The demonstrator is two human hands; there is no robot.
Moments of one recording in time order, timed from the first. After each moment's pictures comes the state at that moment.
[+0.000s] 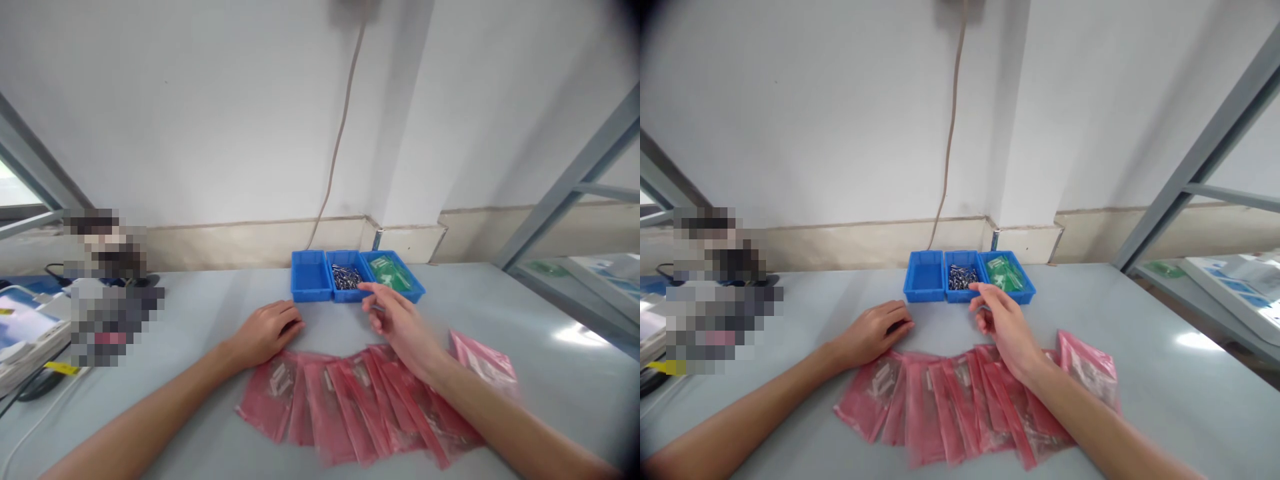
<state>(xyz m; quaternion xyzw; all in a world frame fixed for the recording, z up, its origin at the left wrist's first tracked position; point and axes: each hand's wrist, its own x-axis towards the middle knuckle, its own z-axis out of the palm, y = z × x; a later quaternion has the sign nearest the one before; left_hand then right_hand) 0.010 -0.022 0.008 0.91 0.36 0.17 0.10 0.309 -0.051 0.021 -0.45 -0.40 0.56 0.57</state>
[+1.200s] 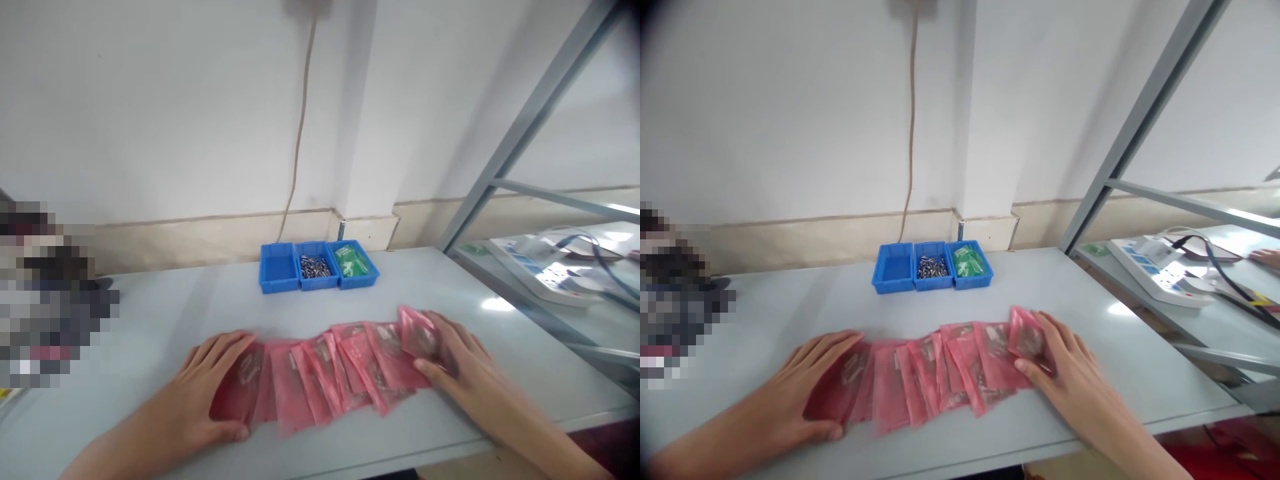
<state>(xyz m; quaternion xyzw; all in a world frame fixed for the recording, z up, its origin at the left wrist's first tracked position) -0.039 -0.126 0.014 0.88 0.43 0.11 0.13 0.467 -0.181 -0.013 -0.69 -0.69 0.03 0.20</state>
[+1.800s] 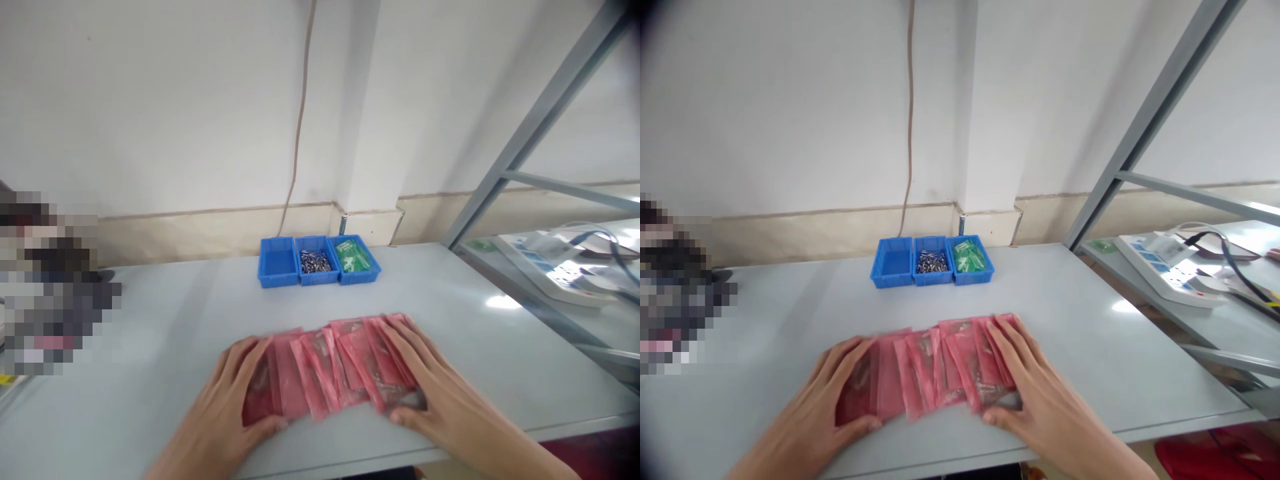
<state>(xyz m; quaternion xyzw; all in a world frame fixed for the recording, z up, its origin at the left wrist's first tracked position) 0.018 -0.163 -0.021 0.84 0.49 0.22 0.11 0.421 -0.195 -0.012 -0.59 -0.78 0.14 0.15</state>
